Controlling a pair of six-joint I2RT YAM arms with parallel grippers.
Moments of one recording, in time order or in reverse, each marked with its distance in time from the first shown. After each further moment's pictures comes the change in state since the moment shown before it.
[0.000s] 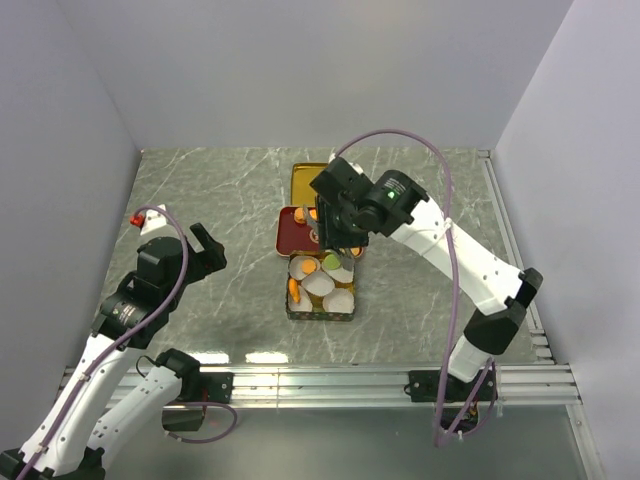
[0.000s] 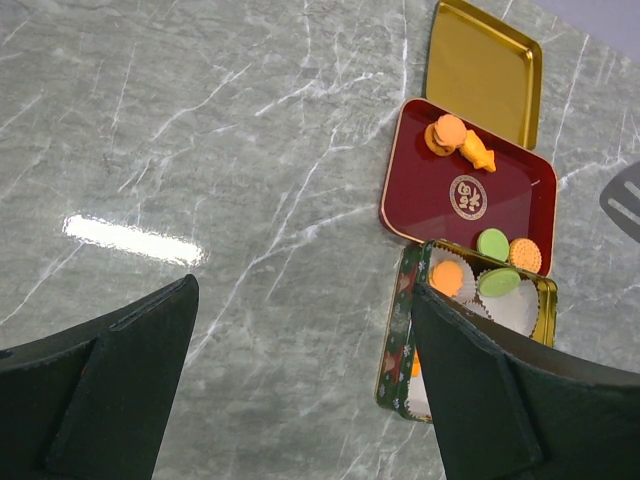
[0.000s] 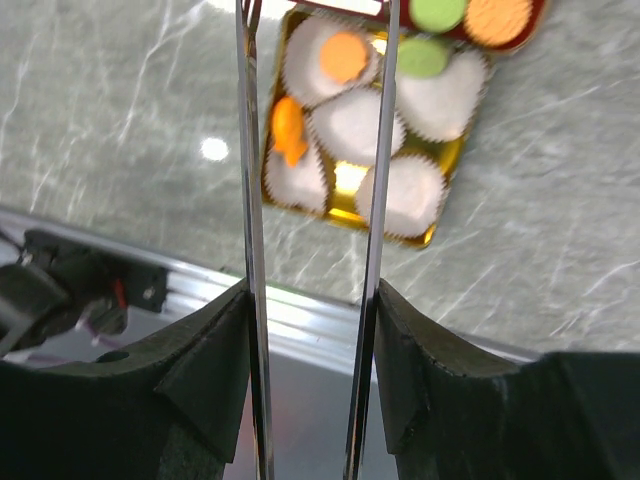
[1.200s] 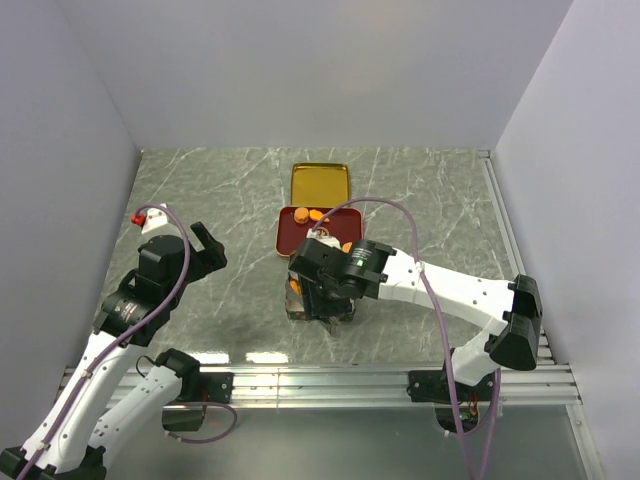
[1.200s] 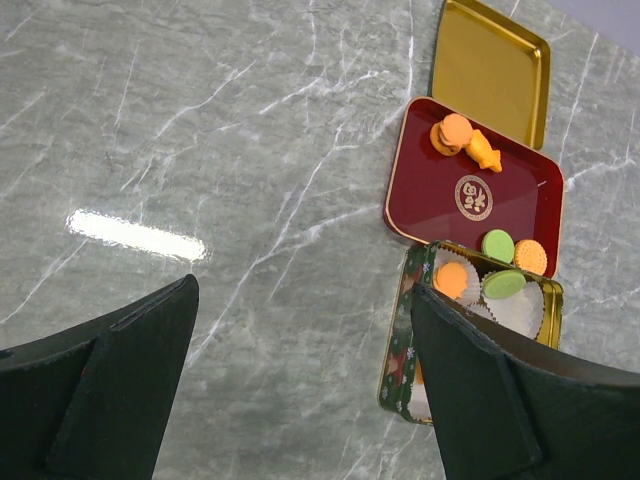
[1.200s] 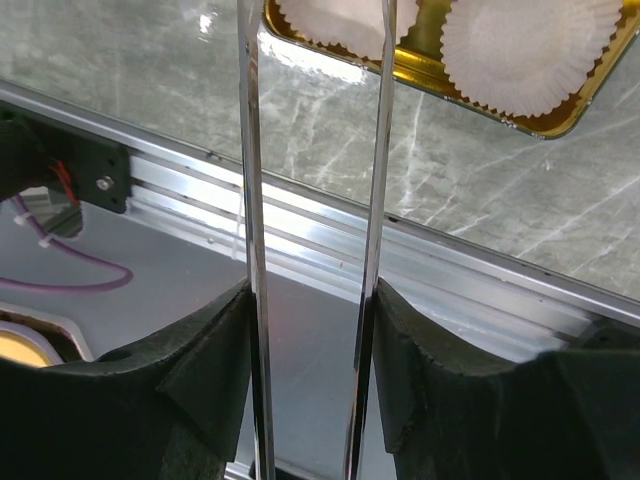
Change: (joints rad) left arm 0.010 0.015 0.000 0.003 0.004 0.003; right arm 0.237 -0.121 -0.520 0.251 -0.119 0.197
